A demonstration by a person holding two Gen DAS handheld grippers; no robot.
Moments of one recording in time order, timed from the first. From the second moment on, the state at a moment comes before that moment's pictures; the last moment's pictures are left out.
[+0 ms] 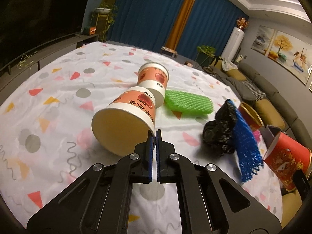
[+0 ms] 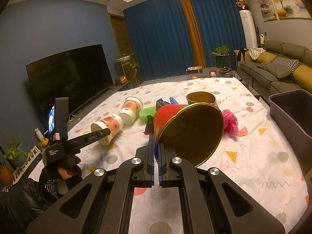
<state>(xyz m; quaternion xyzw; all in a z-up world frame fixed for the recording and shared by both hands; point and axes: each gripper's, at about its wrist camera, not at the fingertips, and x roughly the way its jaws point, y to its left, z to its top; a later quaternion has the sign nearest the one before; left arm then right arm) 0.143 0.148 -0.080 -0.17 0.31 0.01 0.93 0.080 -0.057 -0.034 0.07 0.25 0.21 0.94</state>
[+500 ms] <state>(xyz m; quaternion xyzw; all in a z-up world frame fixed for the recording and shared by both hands) 0.085 0.107 -0.023 -0.12 0.25 -0.03 0.96 0.052 -0.097 -0.011 0.07 0.21 0.17 0.96</state>
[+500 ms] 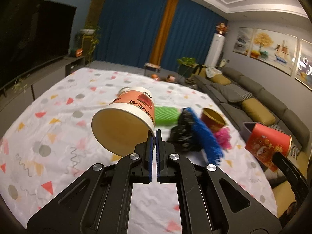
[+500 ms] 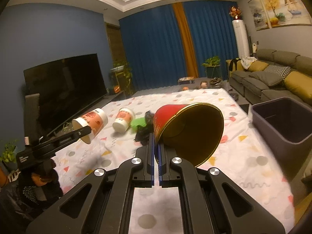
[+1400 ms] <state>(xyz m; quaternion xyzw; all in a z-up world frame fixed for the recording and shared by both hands) 0.126 -0.162 0.026 0.00 0.21 -0.27 0.94 0.067 -0.273 0.013 0.08 0.14 -0.04 0.99</state>
